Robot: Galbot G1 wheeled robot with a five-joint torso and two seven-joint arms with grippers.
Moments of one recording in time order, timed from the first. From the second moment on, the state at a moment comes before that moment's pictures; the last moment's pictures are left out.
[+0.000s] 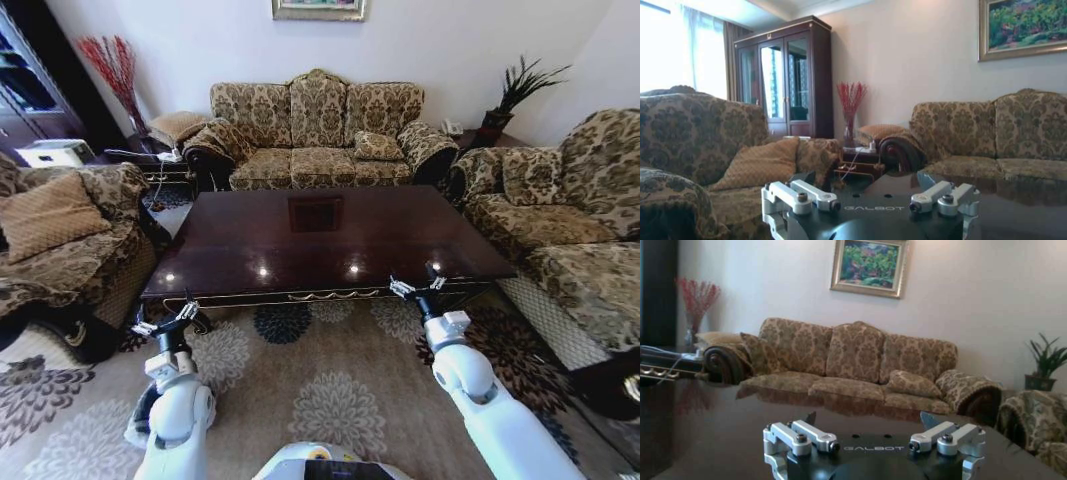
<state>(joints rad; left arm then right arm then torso) 1.50 -1.60 -0.81 -2.08 -0.05 -0.09 -0.29 -1.27 1.01 0.37 2.04 0.36 -0.08 0.21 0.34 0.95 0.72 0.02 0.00</state>
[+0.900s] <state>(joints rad) 1.59 -1.61 -0.81 -2.16 -0.17 -0.07 -0.19 -1.31 1.06 0.35 2.08 0.29 -0.10 0.27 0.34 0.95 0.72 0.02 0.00</state>
